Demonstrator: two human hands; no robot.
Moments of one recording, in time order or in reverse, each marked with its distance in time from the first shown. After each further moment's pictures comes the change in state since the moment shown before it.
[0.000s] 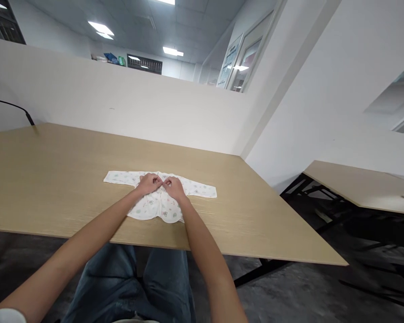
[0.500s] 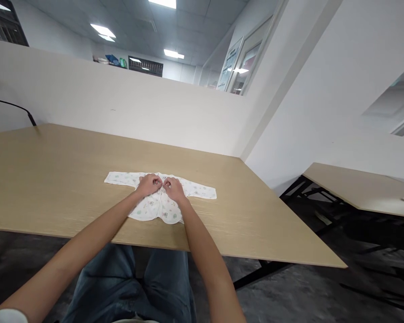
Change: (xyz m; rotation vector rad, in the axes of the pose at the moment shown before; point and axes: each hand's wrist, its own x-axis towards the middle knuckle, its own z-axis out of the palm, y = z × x) left_hand -0.006 0.005 -0.003 0.054 0.051 0.002; right_hand -0.001 0.006 0.001 -0.079 -0.034 -0.075
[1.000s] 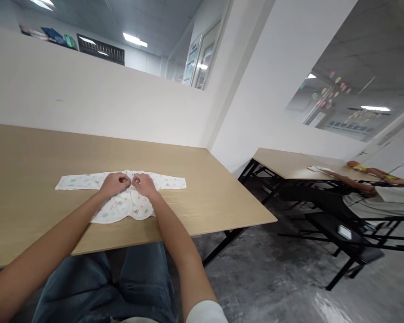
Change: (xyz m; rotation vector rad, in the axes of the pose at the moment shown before) left_hand 0.006 -0.012 -0.005 -0.100 -0.049 0.089; right_hand -0.003 -0.017 -0.008 -0.027 -0.012 0.016
